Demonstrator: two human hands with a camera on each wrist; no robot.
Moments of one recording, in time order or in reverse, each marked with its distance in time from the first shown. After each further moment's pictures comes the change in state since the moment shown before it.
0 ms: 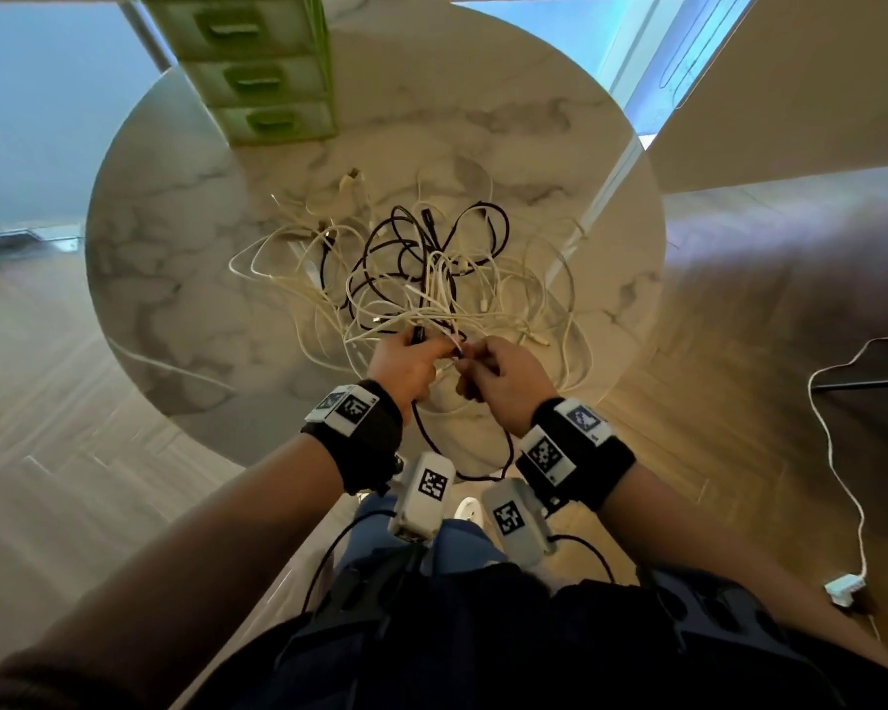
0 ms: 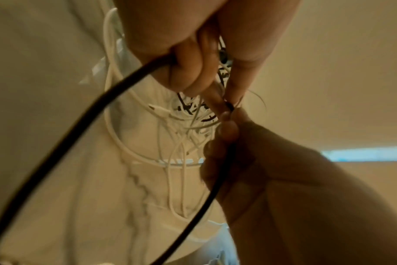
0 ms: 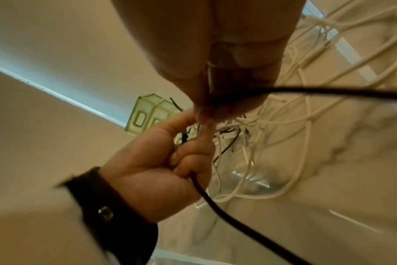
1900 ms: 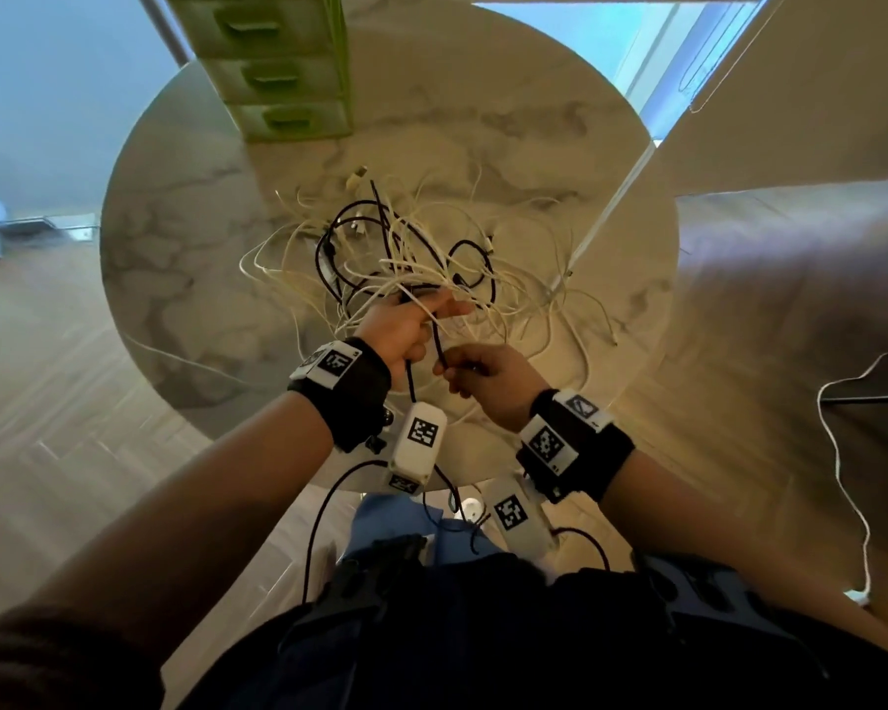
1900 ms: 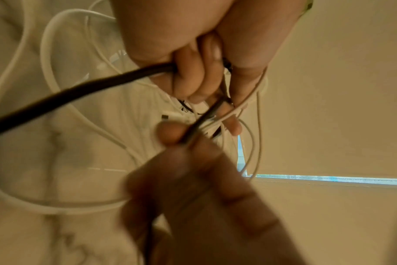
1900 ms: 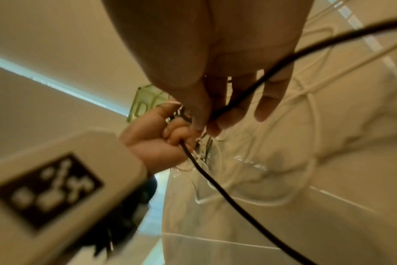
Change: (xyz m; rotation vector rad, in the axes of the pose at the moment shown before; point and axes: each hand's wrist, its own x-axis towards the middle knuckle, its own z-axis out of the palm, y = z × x) left_hand 0.019 0.037 -0.015 -0.106 -0.100 0.044; right_hand 0.017 -0.007 0.002 -0.071 -0.207 -0.036
